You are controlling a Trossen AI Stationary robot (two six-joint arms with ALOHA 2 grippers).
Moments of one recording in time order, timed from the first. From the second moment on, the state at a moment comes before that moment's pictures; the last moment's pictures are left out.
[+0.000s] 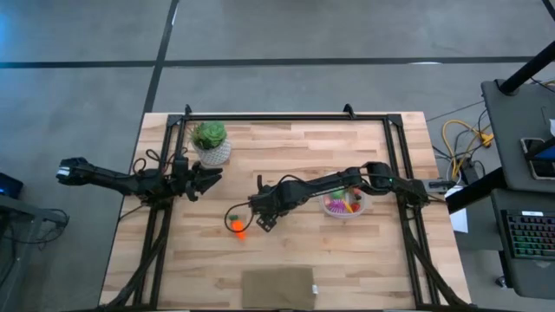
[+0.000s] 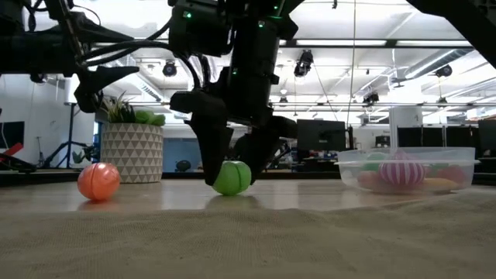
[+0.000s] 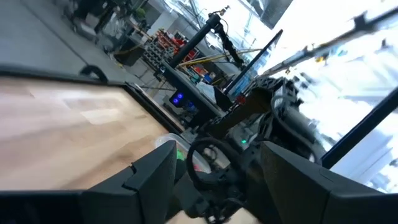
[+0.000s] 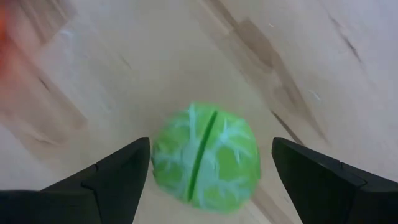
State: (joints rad) left arm -0.18 0.35 0.00 0.45 -0.45 -0.69; right arm 0.12 2.32 1.91 -0.95 0.11 0.82
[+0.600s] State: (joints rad) left arm -0.18 0.35 0.00 0.45 -0.45 -0.86; right arm 0.12 2.32 1.88 -0.92 0.18 0.84
